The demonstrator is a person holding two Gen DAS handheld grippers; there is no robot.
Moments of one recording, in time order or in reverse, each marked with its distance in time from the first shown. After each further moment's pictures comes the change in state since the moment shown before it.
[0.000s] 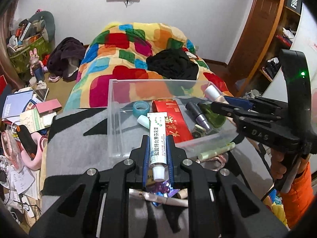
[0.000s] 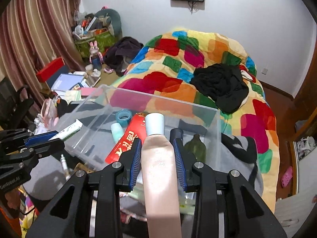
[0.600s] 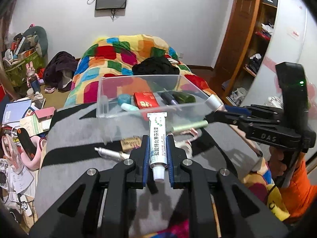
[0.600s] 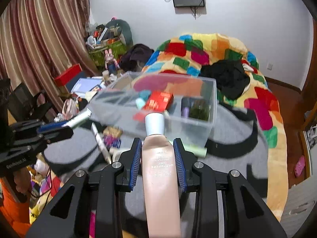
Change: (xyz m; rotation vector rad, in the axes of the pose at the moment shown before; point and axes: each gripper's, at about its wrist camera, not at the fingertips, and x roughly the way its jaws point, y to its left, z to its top) left arm -0.064 -0.031 -0.062 0.082 -0.103 -0.055; right arm -0.083 0.001 -0.082 0.058 -0.113 0.108
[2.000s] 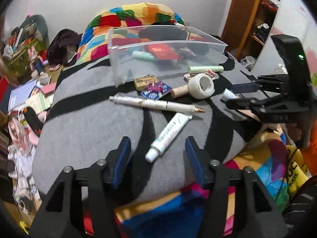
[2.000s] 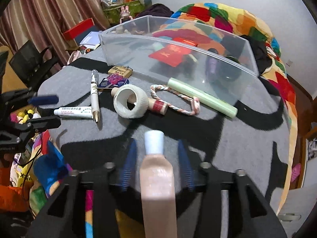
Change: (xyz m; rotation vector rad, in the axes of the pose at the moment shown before) left arm 0.016 0.016 -0.073 0.072 0.227 0.058; right arm 0.040 0.015 -0.065 -0.157 0.281 0.047
